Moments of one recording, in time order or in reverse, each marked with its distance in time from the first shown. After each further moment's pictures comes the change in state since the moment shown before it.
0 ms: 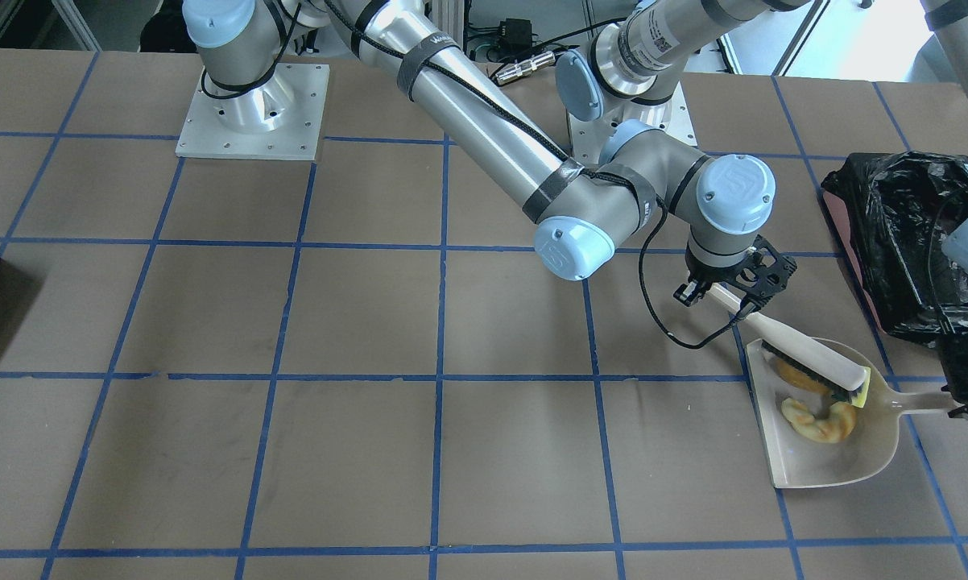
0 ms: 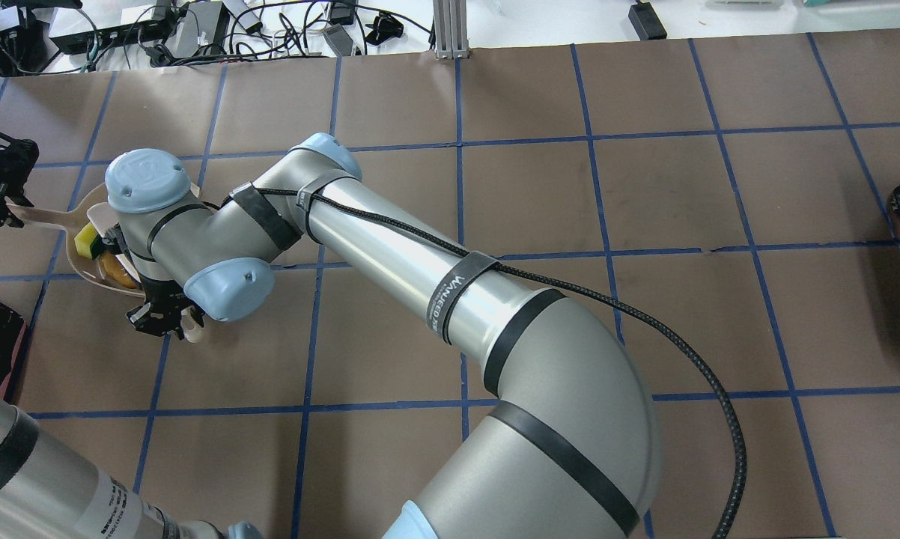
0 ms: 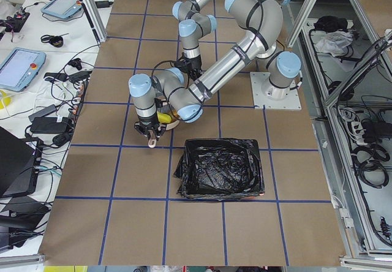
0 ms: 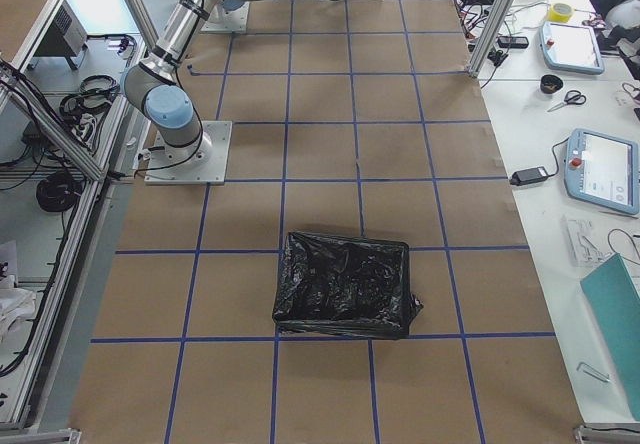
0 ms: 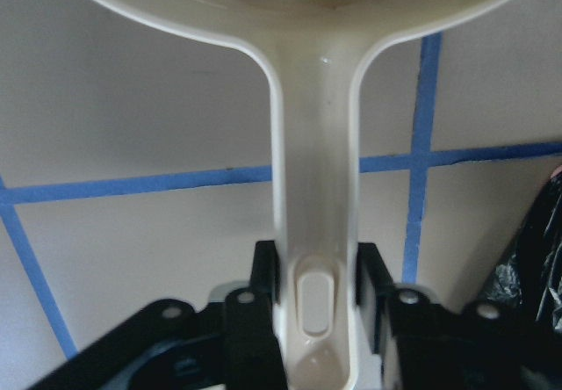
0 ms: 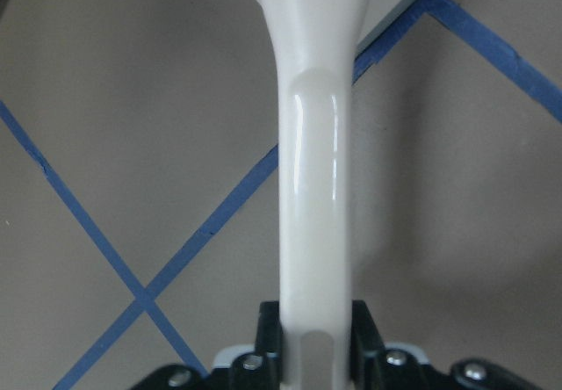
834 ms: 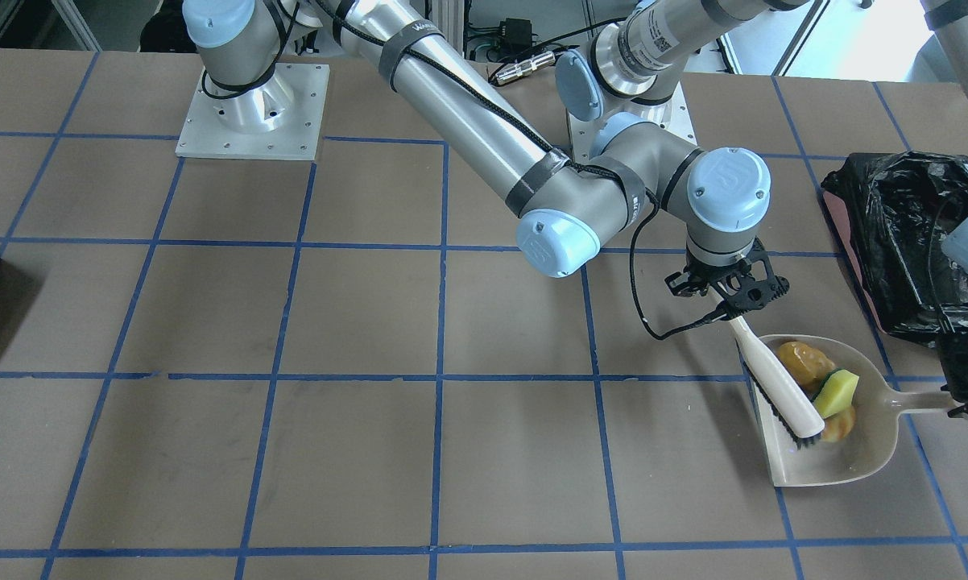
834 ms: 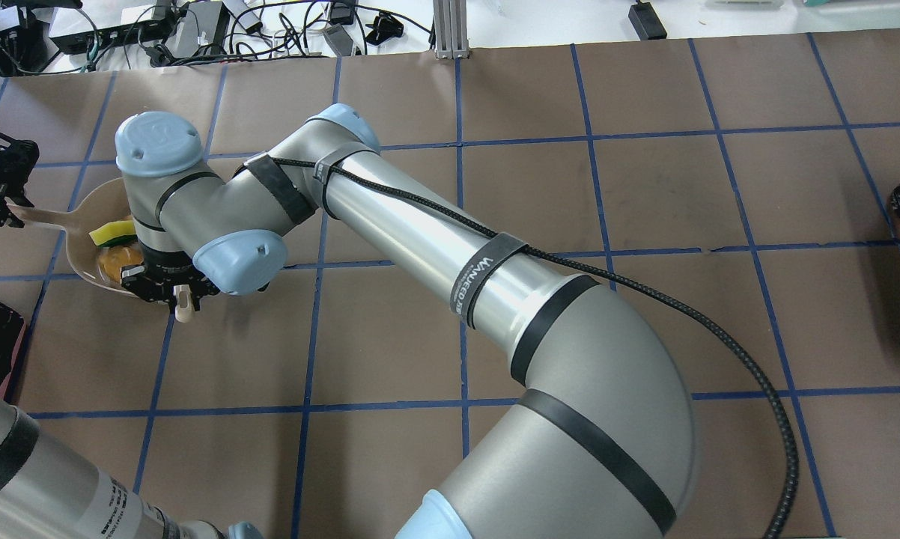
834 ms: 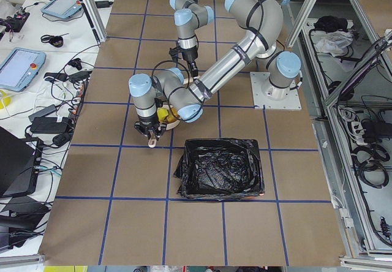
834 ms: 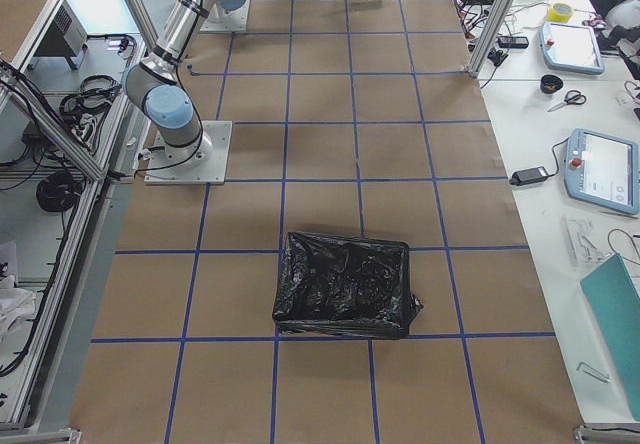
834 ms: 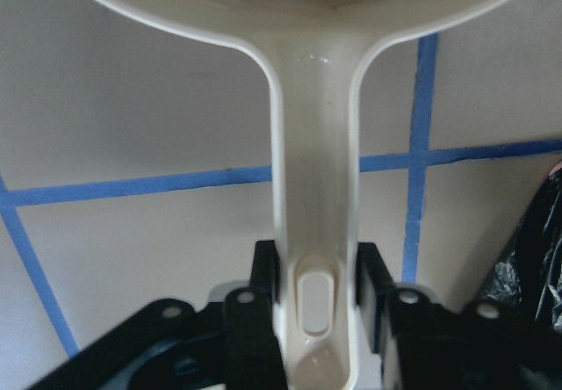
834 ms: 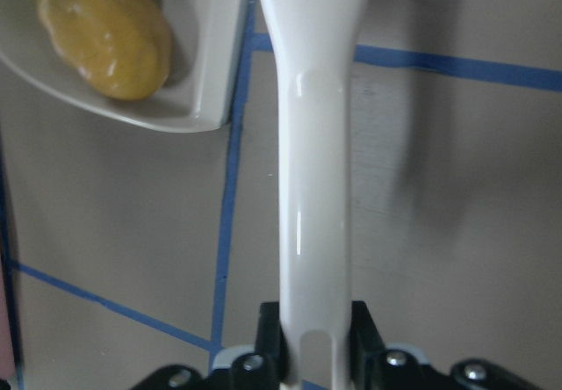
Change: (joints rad) left arm 0.000 0.007 -0.001 -0.001 -0.002 0.008; right arm -0.066 -0.104 0.056 0.061 0.011 0.624
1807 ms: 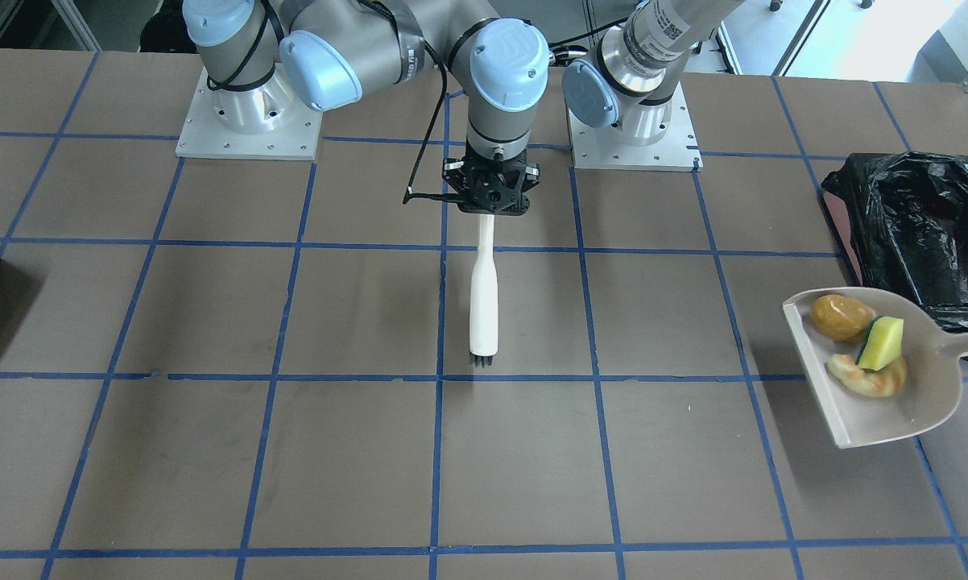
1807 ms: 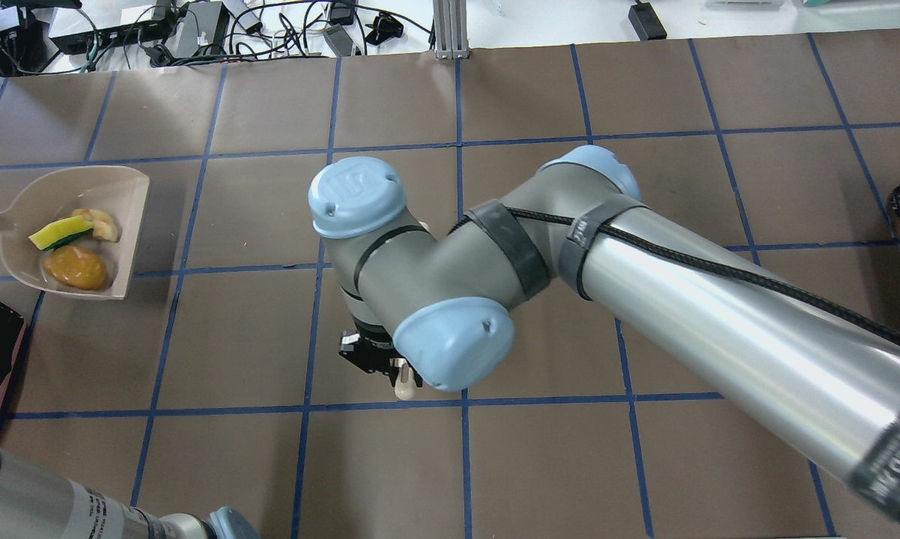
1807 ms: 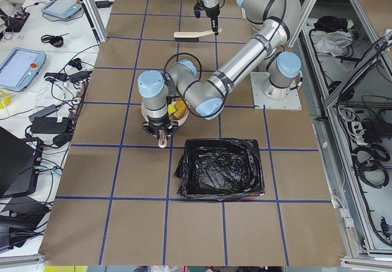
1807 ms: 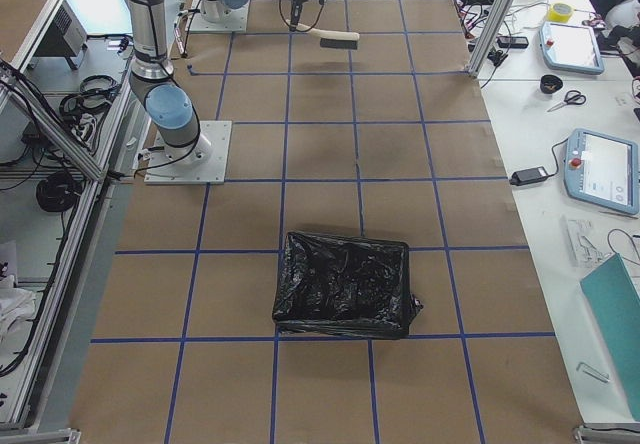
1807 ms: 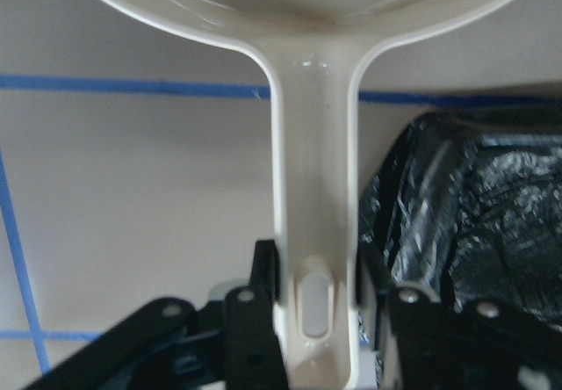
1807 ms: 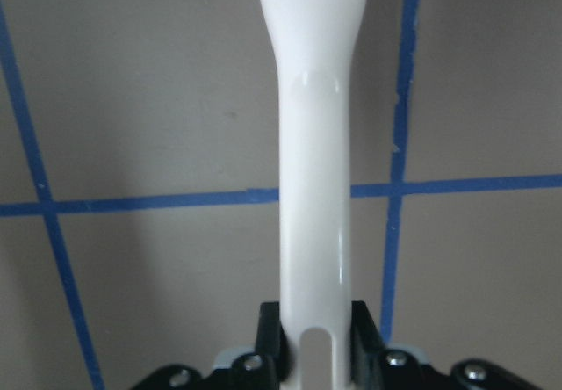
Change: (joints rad) left arm 0.166 0.145 0.053 -0.246 -0.091 0.001; right arm -0.131 -0.644 0.876 0.066 -0.230 -0.059
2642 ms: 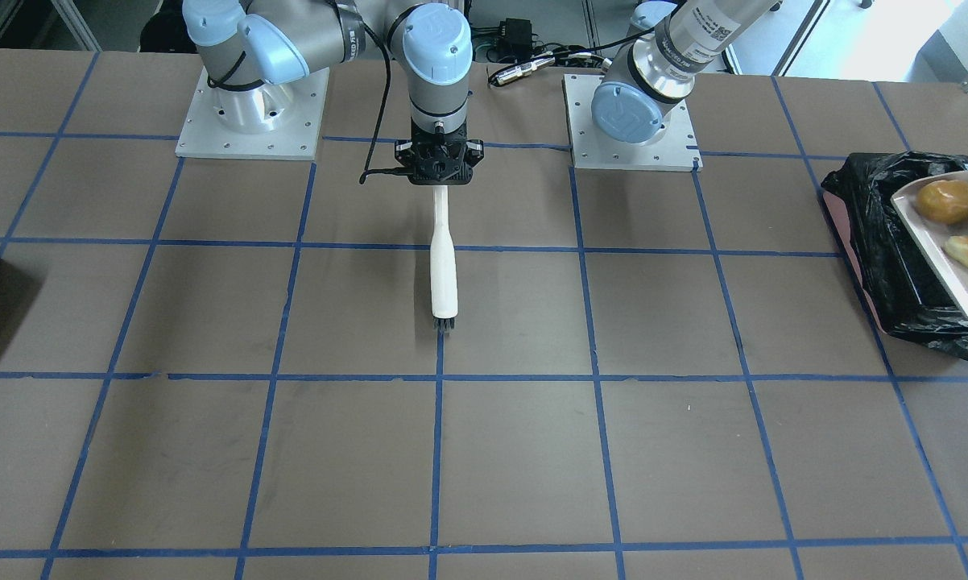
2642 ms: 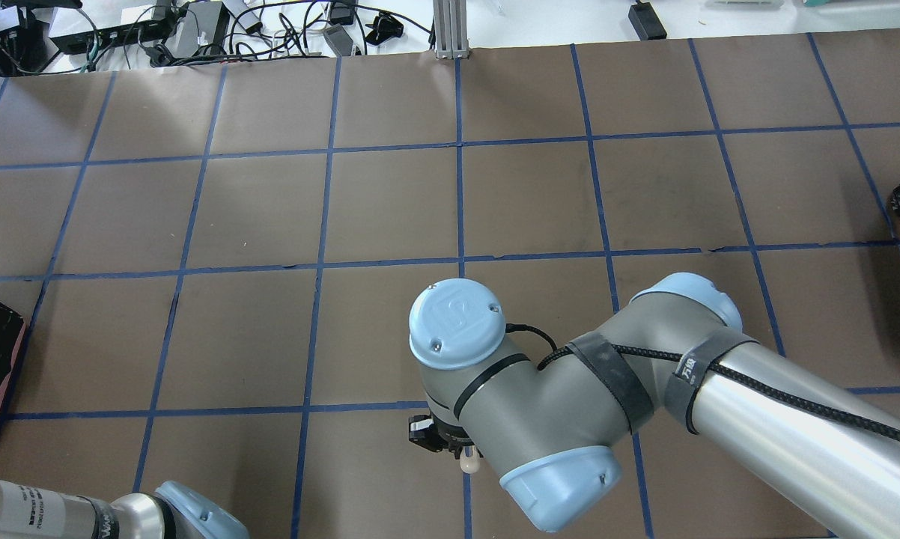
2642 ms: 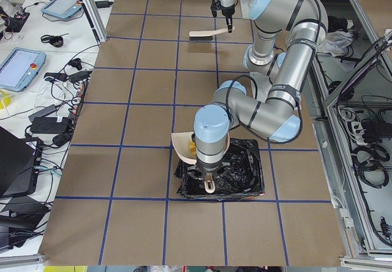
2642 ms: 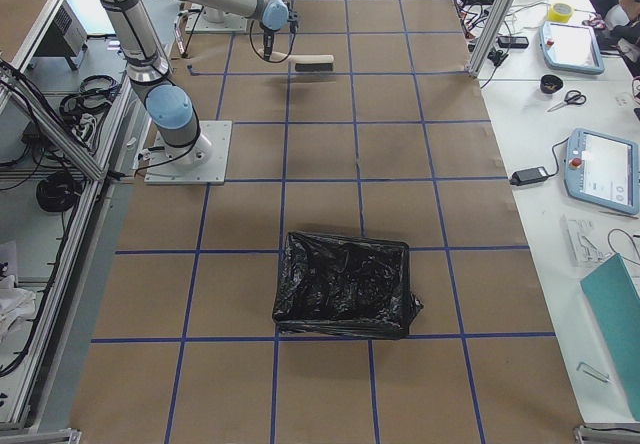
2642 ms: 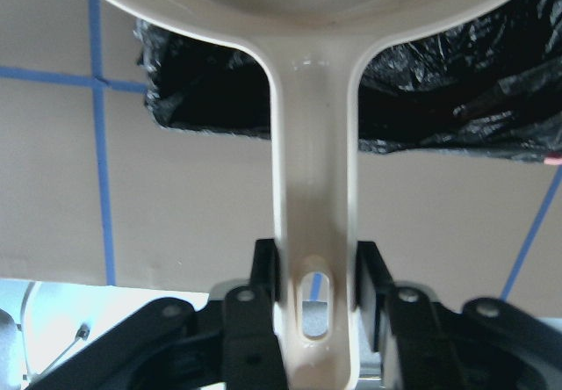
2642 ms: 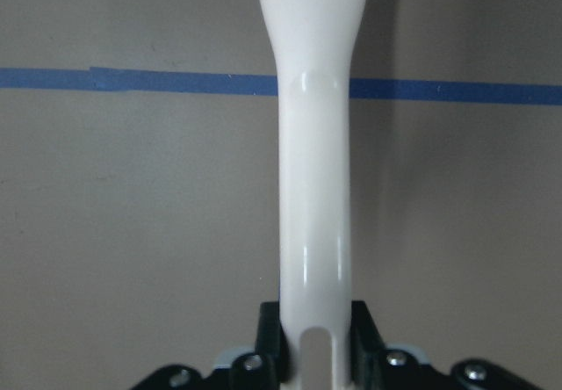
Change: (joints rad) left arm 0.369 0.032 0.110 -0.056 0.052 0.306; right arm -0.008 -0.149 0.328 -0.214 -0.013 -0.059
